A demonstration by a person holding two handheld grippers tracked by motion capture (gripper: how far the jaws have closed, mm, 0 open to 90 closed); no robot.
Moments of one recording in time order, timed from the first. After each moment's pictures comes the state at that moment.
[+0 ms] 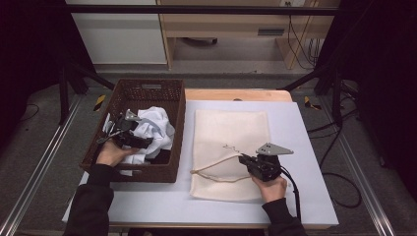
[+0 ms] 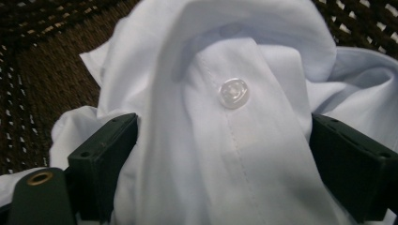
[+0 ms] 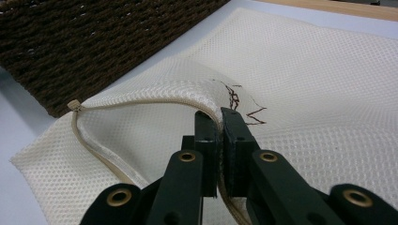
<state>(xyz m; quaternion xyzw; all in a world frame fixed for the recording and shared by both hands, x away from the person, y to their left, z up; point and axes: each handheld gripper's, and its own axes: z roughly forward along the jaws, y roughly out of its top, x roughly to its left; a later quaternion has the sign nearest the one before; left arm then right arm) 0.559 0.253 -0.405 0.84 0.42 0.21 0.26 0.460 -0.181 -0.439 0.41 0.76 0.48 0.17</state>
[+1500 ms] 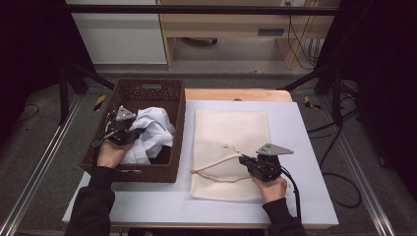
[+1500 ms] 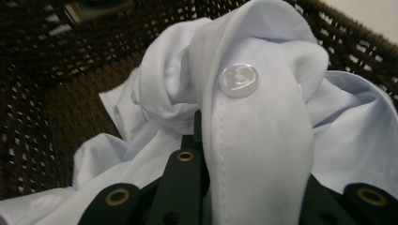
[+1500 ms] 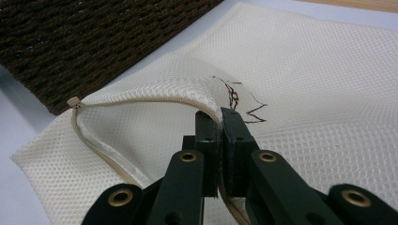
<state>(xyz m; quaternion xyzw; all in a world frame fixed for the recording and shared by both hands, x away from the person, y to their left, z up) 0.539 0.260 -0.375 0.79 0.42 0.26 0.36 0.460 -0.182 -0.440 0.41 0.76 0.47 0.16</state>
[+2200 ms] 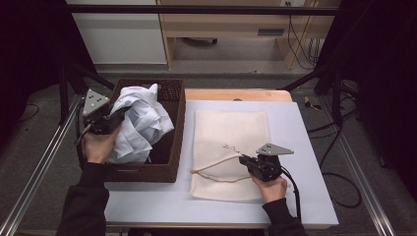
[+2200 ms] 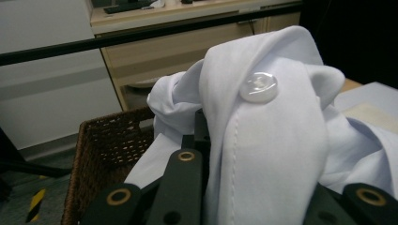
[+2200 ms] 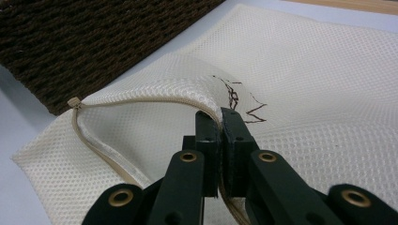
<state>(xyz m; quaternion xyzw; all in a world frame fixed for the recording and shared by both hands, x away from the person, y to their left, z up) 0.506 0.274 -0.301 0.68 0.41 0.36 0.49 0.459 -0.182 -0.439 0.41 0.76 0.47 0.16</state>
